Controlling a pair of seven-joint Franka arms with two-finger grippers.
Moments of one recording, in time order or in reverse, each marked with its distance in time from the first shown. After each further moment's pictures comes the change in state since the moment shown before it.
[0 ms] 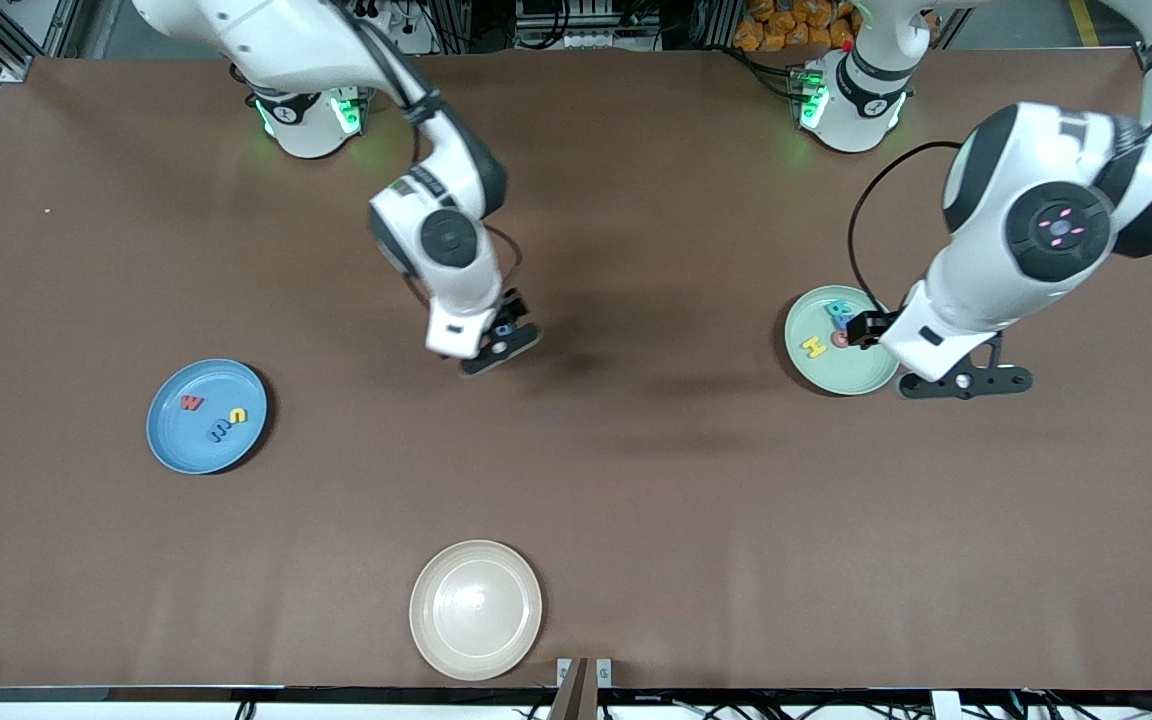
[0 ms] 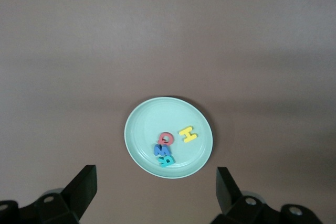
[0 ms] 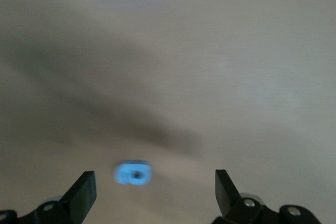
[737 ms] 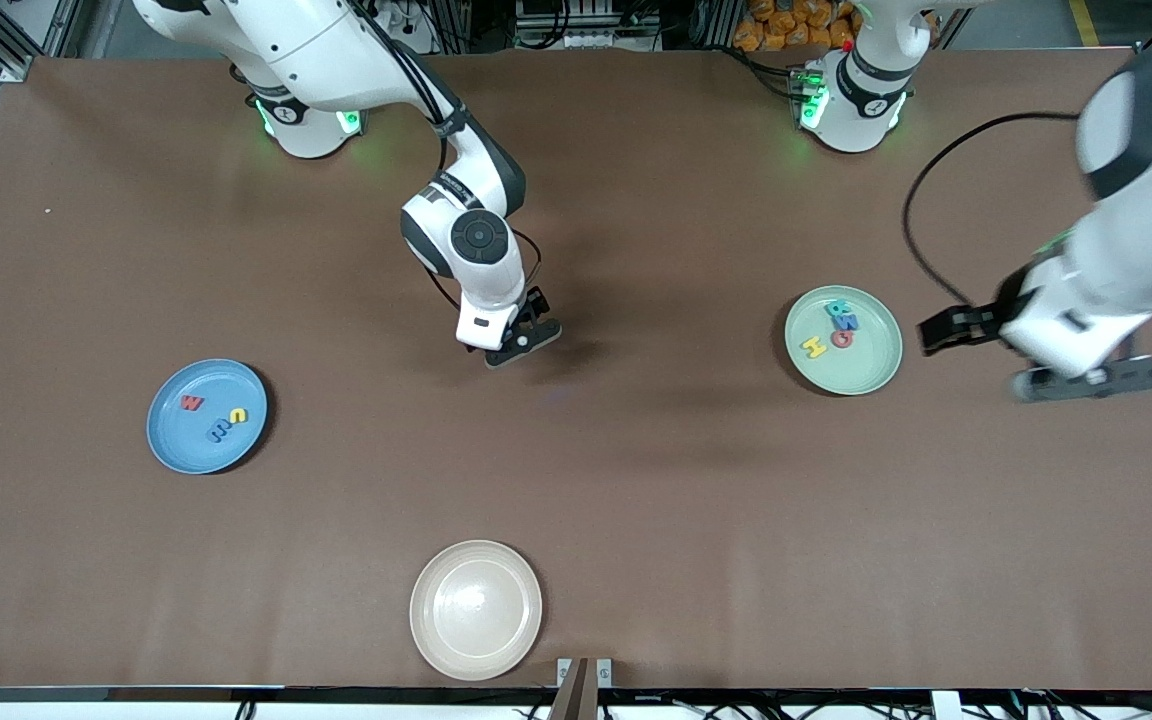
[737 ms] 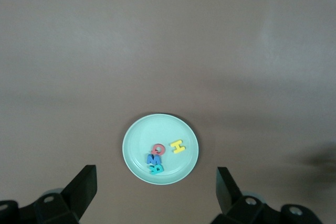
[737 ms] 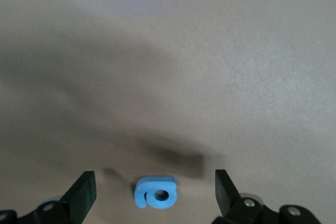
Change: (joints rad) left arm 0.001 -0.050 0.154 0.137 -0.161 -0.038 0.058; right arm 0.020 0.059 -0.016 -0.046 0.000 0.103 0.027
